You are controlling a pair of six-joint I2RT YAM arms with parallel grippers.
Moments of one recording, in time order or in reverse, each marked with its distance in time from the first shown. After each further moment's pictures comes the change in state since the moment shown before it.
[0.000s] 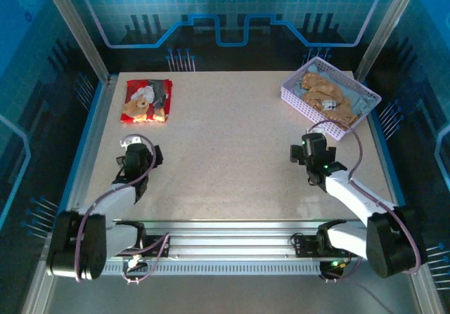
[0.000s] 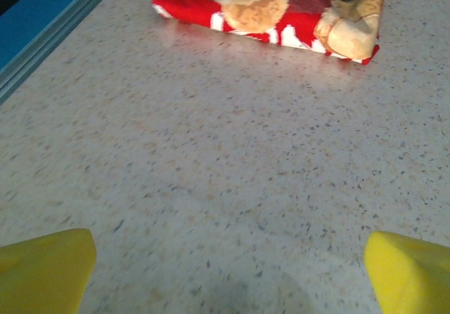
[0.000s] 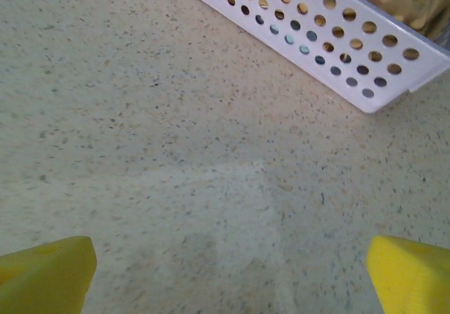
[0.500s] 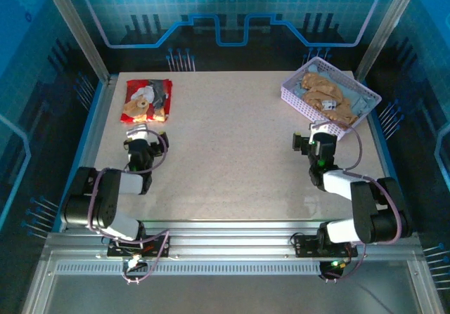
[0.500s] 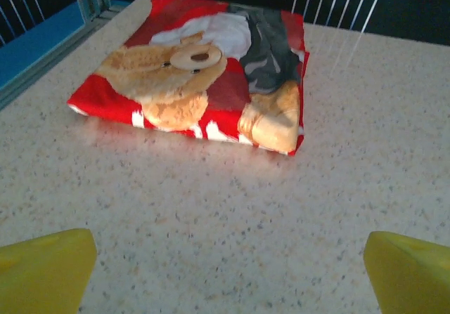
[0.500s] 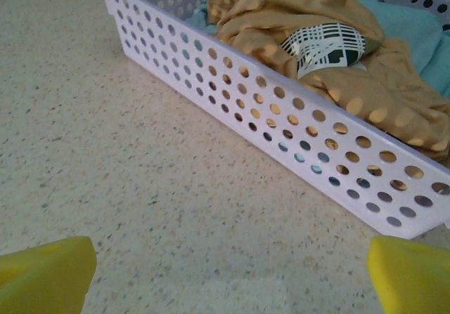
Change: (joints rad) left arm 0.023 0.358 -0.021 0.639 0.125 0.087; right arm -0.164 0.234 -0.106 0.656 -0.174 -0.159
